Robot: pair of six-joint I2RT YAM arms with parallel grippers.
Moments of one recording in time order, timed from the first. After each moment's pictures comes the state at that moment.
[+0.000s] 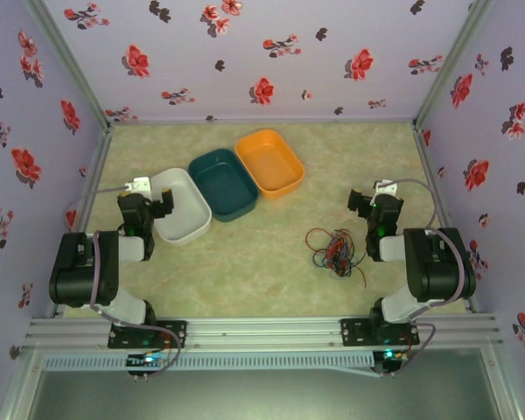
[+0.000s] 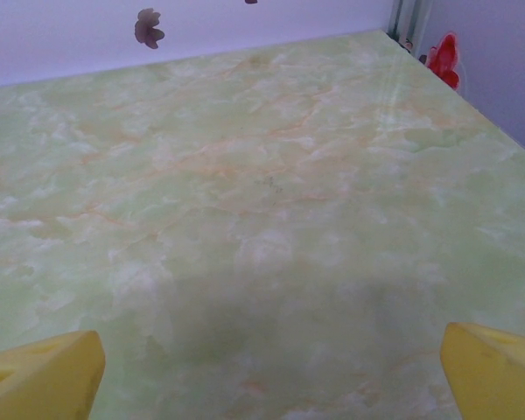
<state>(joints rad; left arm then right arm) 0.00 1.54 0.40 0.79 -0.14 0.00 0.03 1.55 0.37 0.80 0.17 0.11</state>
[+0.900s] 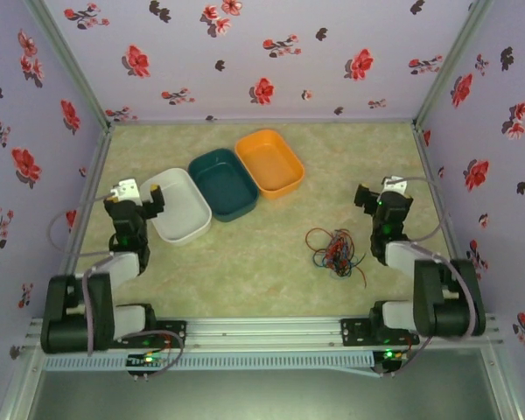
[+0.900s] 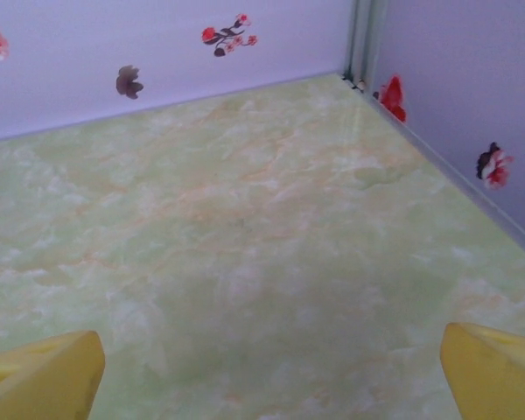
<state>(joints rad) 0.00 1.18 0.32 0.66 -0.25 -0.06 0.03 1.27 0.40 0.52 0.25 0.16</state>
